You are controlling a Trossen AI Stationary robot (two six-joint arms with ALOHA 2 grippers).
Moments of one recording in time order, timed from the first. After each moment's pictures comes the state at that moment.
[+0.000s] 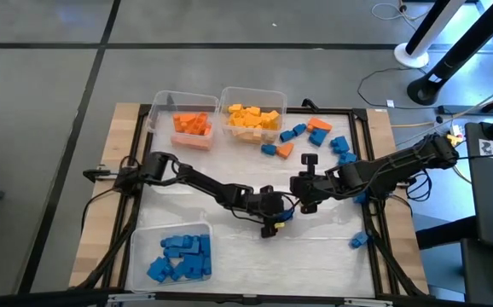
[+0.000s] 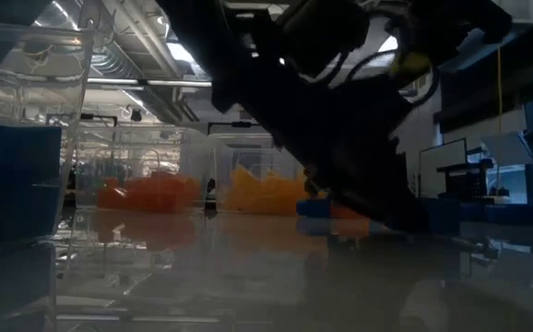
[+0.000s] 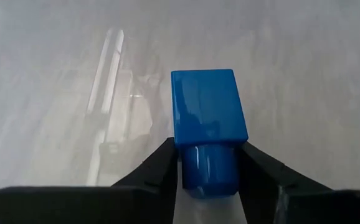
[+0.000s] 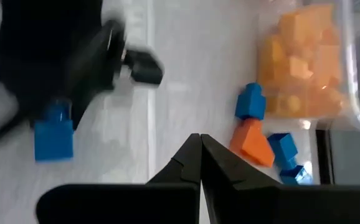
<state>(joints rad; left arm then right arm) -0.18 2.24 1.45 0.09 -0.10 -0.21 0.31 1.36 1.11 -0.85 0.48 0.07</state>
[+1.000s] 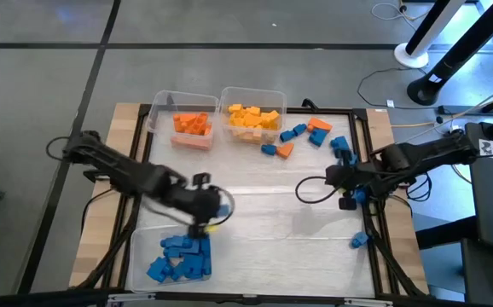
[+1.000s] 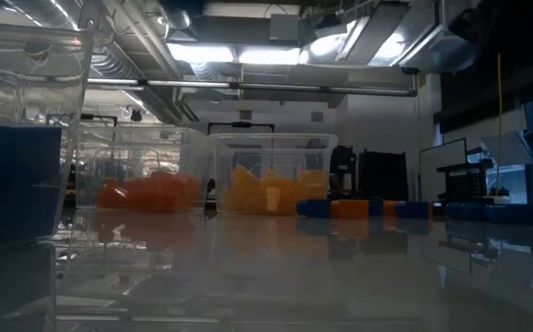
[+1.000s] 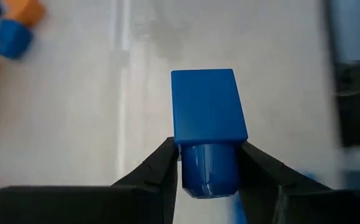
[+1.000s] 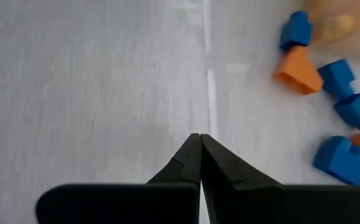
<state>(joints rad) -0.44 1.49 1.45 -0.98 -0.25 -0.39 0.31 1.01 1.08 -1.17 0.20 0.23</state>
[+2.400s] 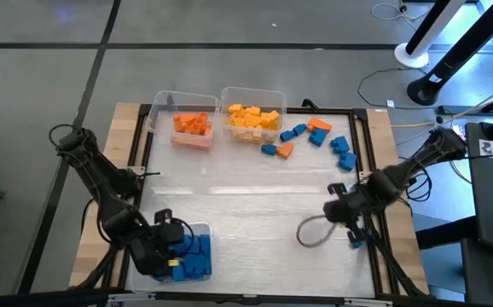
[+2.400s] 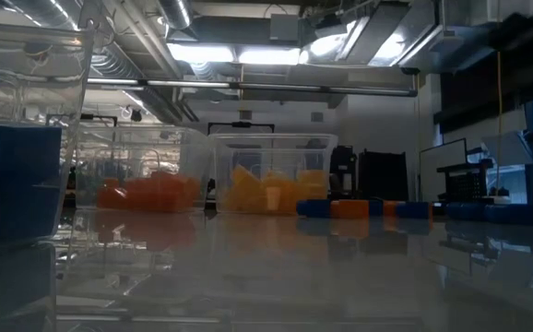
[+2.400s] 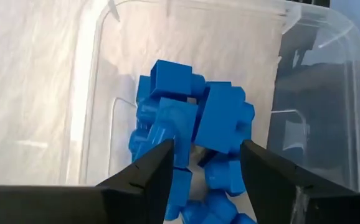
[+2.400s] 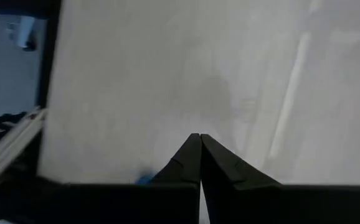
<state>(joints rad) -0.88 1.43 1.21 -0.93 -0.34 -1.04 0.57 1.16 1.03 -1.10 -0.12 0.35</state>
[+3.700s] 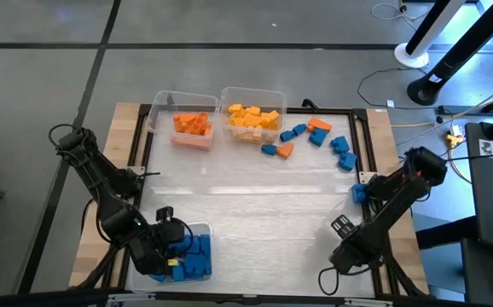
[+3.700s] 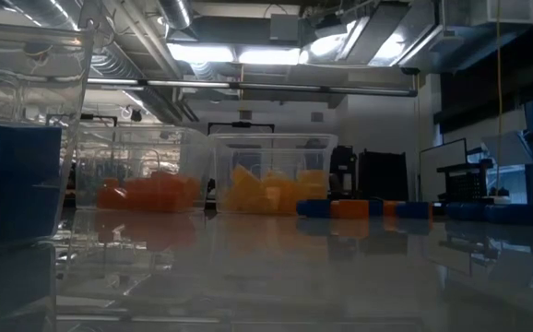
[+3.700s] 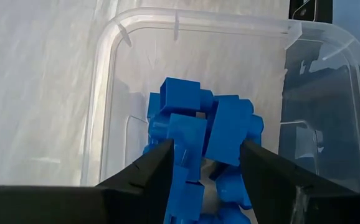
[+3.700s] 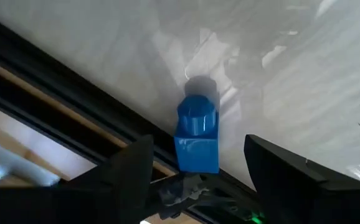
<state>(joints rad) -0.88 1.42 1.22 -0.93 -0.41 -0.99 0.90 1.61 1.03 -1.19 -0.28 0.18</state>
